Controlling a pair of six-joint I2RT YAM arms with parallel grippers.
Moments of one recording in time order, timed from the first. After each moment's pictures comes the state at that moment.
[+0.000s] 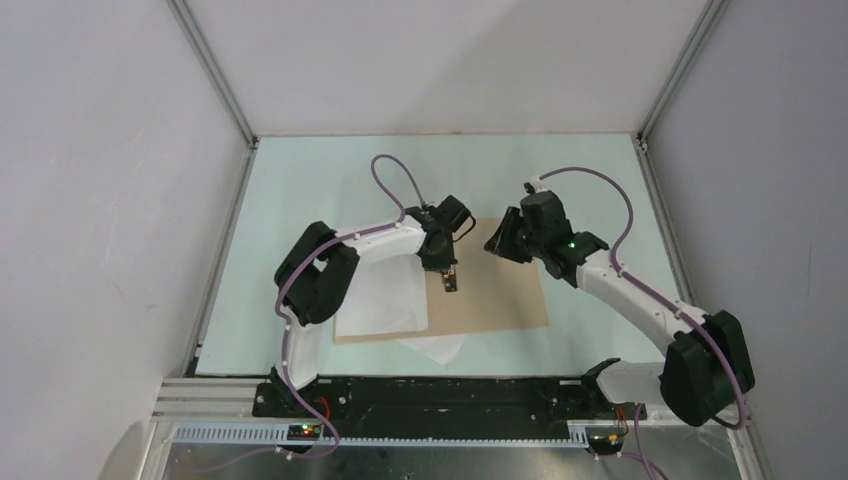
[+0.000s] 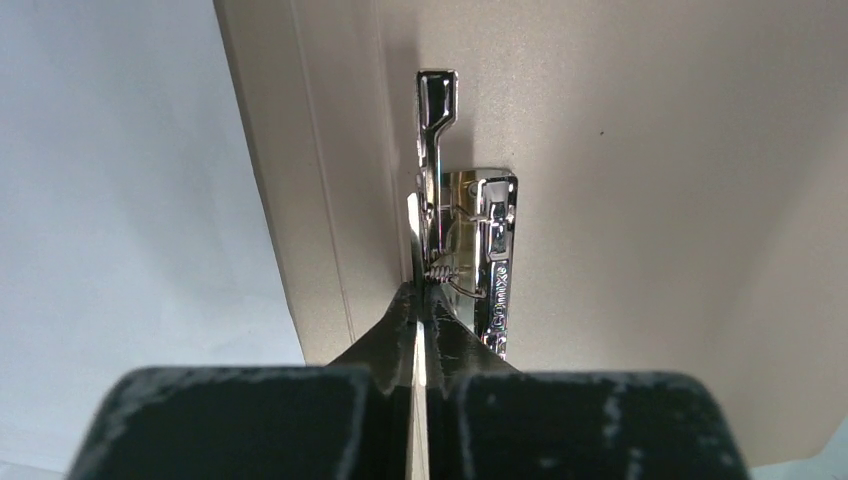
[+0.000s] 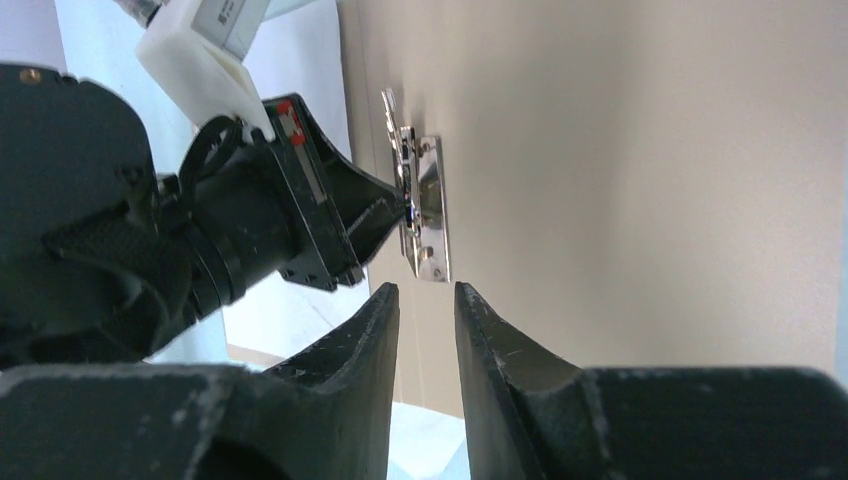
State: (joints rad) left arm -0.77 2.01 1.42 -0.61 -0.16 -0.81; right arm 0.52 1.30 0.92 -0.31 -0.06 0.75
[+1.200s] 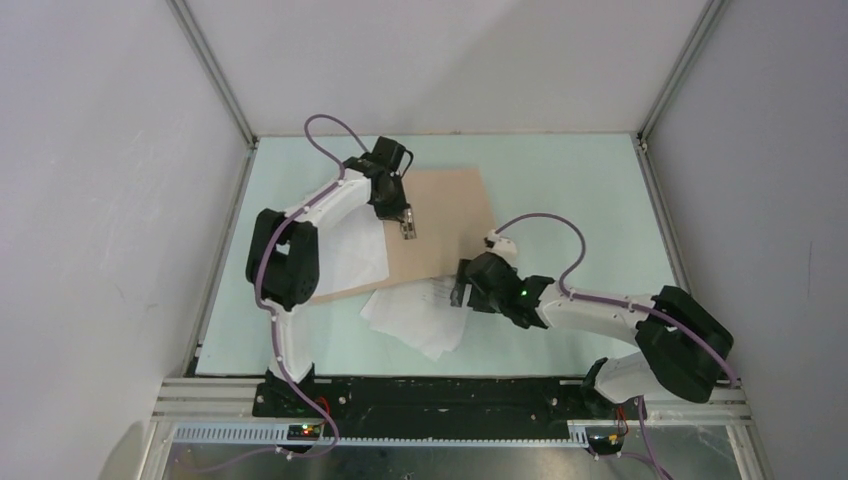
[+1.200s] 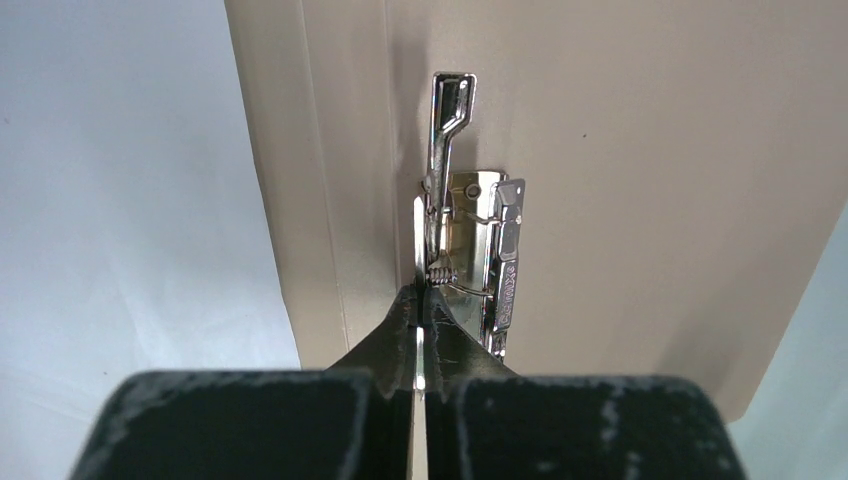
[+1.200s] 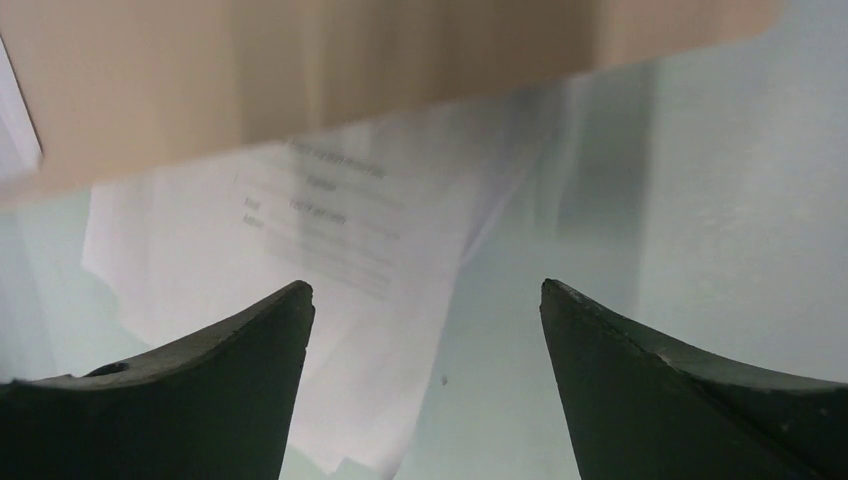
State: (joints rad) left arm -0.42 1.98 1.61 -0.71 -0.05 -0.61; right arm 0.95 1.41 0.72 -0.19 0.29 0.92
